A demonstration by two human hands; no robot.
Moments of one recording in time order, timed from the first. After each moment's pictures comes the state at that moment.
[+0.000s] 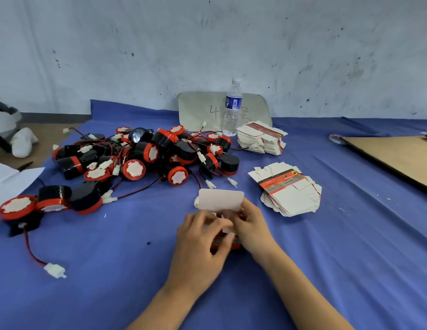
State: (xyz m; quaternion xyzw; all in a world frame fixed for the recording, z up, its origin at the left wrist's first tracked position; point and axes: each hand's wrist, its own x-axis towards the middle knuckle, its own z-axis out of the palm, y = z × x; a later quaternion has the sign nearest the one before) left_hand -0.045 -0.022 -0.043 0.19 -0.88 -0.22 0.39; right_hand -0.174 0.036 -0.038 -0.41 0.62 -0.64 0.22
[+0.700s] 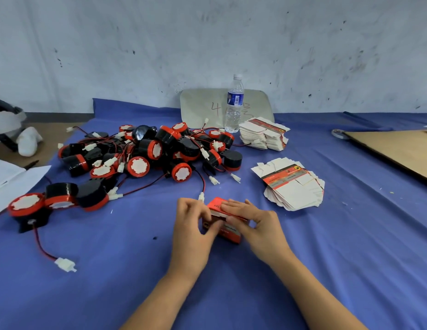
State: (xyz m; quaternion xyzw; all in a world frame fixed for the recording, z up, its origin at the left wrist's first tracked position) left_hand -0.045 -0.040 -0.046 0.24 -0.78 -0.37 0.45; right_hand -0.162 0.058 -0.029 -0.48 0.68 -0.55 0.11
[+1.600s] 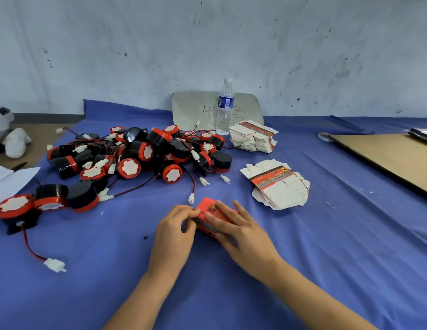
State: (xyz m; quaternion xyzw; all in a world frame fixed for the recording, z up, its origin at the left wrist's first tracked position) left_hand -0.039 -0.053 -0.054 0.25 -0.81 -0.33 0.42; right_hand -0.161 0.073 -0.047 -0.59 0.77 -0.26 -0.02
